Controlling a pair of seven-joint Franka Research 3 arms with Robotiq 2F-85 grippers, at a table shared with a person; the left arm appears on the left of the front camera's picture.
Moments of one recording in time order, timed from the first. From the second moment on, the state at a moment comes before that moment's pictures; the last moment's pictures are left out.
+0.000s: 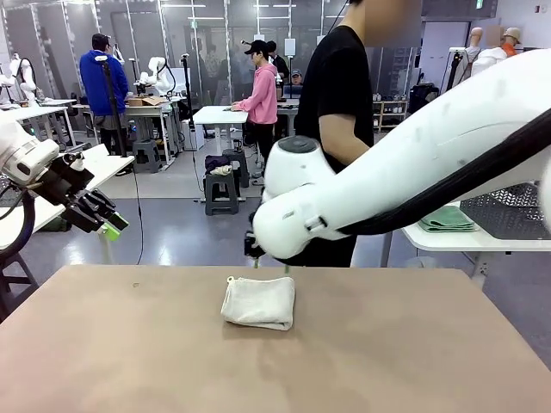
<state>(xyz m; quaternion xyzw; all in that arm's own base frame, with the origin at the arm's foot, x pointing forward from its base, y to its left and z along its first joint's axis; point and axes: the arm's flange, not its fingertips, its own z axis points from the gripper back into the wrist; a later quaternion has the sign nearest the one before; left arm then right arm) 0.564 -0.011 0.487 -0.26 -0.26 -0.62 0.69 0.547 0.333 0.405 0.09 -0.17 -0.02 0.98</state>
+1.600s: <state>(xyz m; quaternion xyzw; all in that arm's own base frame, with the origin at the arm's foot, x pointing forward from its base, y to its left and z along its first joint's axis) 0.564 -0.011 0.487 -0.26 -0.26 -0.62 0.69 0.540 0.266 0.439 0.05 -0.13 0.02 0.99</state>
